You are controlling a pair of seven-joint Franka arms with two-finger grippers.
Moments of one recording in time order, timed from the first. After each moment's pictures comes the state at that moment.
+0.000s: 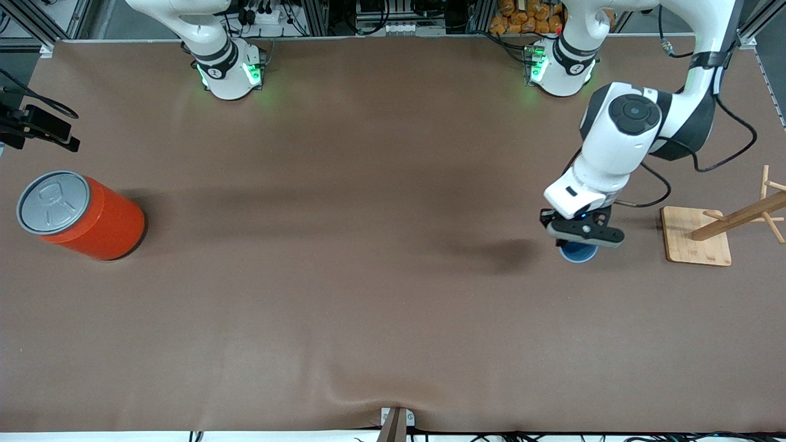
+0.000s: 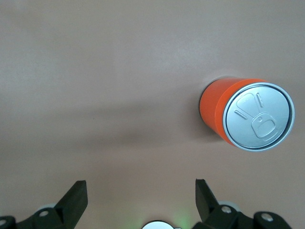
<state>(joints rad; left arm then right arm) -0.11 0.10 -0.17 -2.16 0.20 2.52 -0.17 0.00 0.01 -0.06 -1.46 0.02 1.39 0.01</state>
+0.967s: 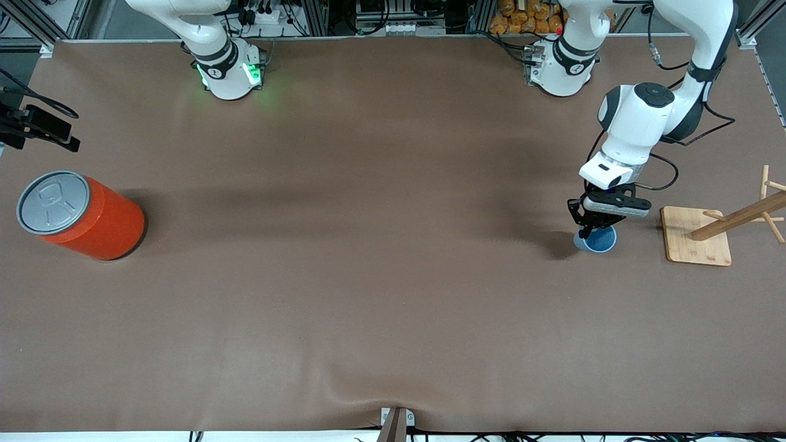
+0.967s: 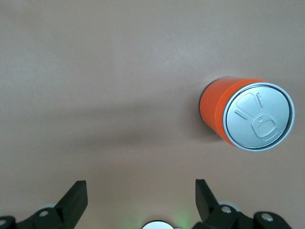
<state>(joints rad) 0.08 0.12 -0.17 -2.57 0.20 3.21 -0.07 0.00 0.01 -0.06 -1.46 0.02 1.39 0.01</state>
